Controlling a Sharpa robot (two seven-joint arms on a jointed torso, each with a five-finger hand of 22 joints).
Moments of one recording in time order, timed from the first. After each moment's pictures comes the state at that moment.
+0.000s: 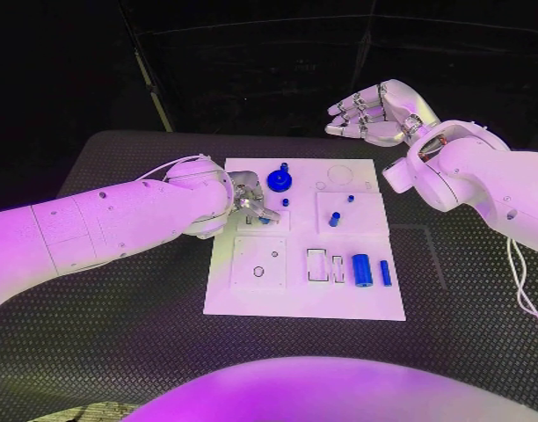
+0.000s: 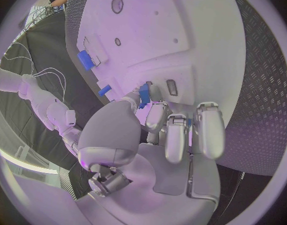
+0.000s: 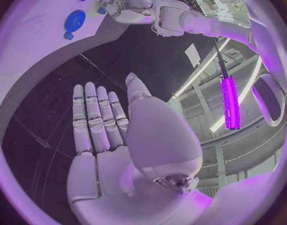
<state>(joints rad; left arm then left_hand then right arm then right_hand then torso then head) 1.19 -0.60 -0.05 1.38 -1.20 0.02 -0.52 1.05 -0.05 0.18 0.23 0.06 0.95 0.01 0.71 0.68 1.36 -0.05 1.28 1.15 1.47 -0.09 1.57 1.31 0.07 1.44 0.01 1.41 1.31 1.09 -0.79 0.24 1.44 -0.94 -0.34 0.18 1.46 -0.03 -0.07 0.16 0.26 0.89 0.22 0.12 0.07 0.94 0.17 0.38 0.06 1.08 0.14 0.11 0.18 0.18 0.85 0.25 0.28 0.09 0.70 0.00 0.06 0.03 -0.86</state>
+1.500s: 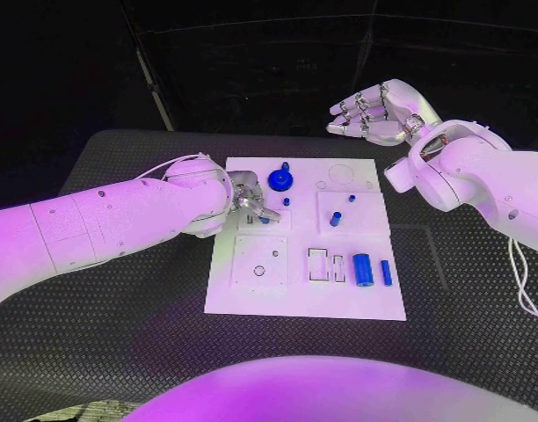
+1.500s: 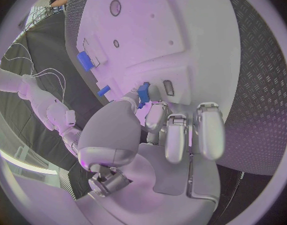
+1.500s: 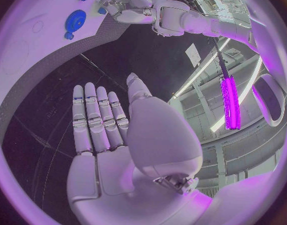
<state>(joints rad) 1.19 -0.61 -0.05 1.38 -1.21 0.03 -0.52 1.04 -0.04 0.10 0.27 0.06 0.96 0.01 0.71 0.68 1.37 -0.05 1.28 1.15 1.47 -0.09 1.57 1.31 0.07 1.44 0.01 1.41 1.31 1.09 -0.78 0.24 1.43 -0.94 -0.34 0.18 1.45 -0.02 -0.08 0.16 0.26 0.89 0.22 0.12 0.07 0.94 0.18 0.38 0.06 1.08 0.14 0.10 0.17 0.18 0.85 0.25 0.27 0.08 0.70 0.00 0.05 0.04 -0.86</state>
